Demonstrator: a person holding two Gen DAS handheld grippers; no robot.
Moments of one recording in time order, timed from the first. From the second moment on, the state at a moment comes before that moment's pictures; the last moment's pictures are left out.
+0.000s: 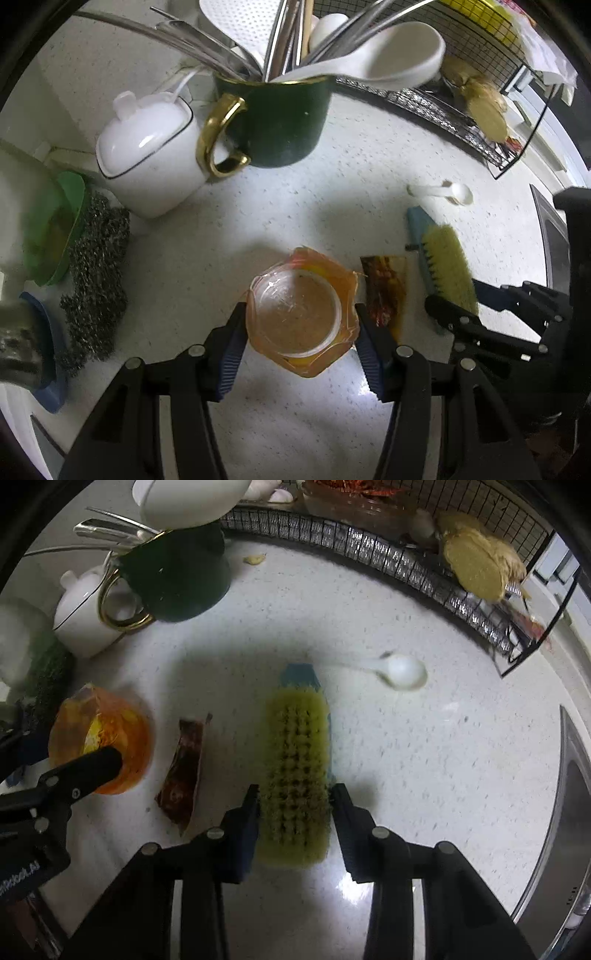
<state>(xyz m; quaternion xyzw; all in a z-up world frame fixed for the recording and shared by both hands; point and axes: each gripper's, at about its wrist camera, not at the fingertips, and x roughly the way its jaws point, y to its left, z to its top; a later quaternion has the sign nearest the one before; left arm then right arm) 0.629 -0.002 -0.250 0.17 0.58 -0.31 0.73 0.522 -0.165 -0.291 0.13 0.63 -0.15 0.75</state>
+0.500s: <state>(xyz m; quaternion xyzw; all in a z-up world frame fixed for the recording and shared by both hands) 0.556 -0.007 -0.242 0.16 0.59 -0.34 0.71 0.437 -0.164 -0.281 0.15 0.63 -0.16 0.74</state>
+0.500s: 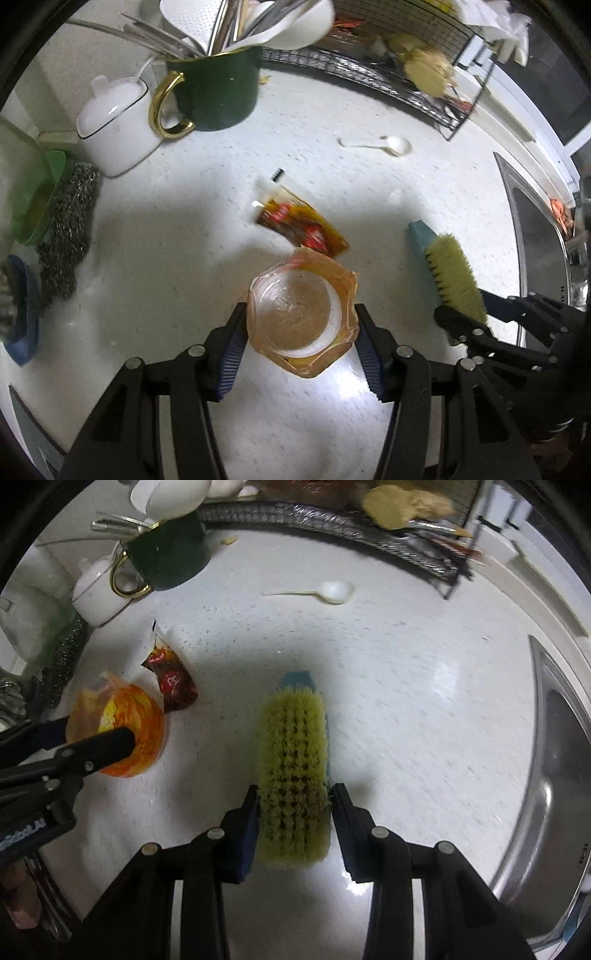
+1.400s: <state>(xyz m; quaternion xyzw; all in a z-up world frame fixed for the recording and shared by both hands) 0.242 0.050 -0.150 0.17 0.53 -0.31 0.77 0.175 -0.129 -0.158 0.14 0.54 -0.10 0.83</state>
